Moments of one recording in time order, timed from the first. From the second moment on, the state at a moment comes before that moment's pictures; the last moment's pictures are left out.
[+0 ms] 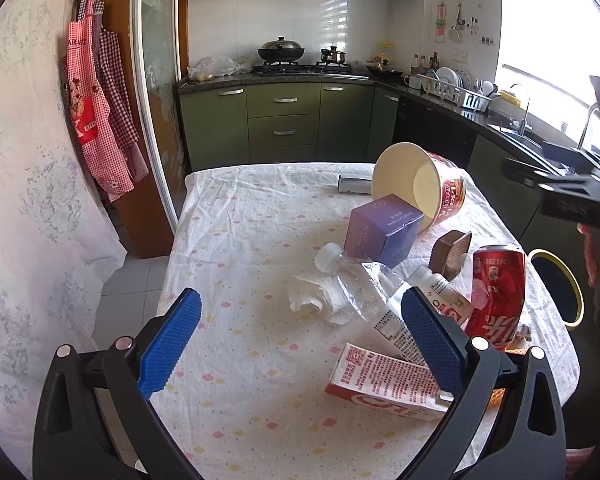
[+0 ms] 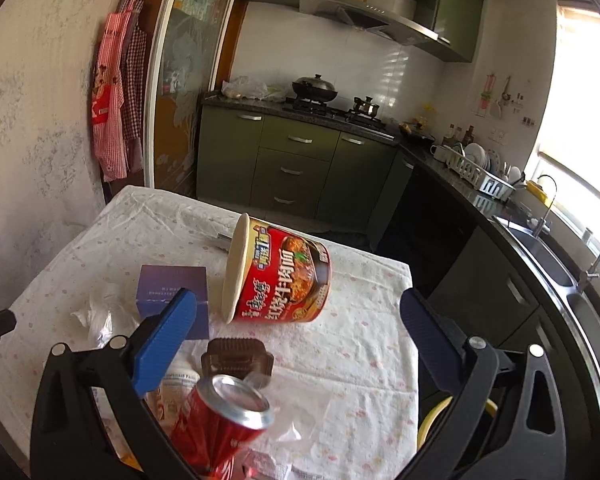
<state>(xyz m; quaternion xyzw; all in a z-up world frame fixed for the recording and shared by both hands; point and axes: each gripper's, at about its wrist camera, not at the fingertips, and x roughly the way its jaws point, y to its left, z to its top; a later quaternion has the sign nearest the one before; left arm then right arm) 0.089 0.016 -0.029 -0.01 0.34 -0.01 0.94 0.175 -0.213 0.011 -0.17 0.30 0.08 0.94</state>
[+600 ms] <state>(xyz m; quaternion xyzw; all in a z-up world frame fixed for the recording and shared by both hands) 0.108 0.031 -0.041 -0.03 0.35 -0.02 0.94 0.301 -0.169 -0.046 -0.29 0.40 0.00 0.87</state>
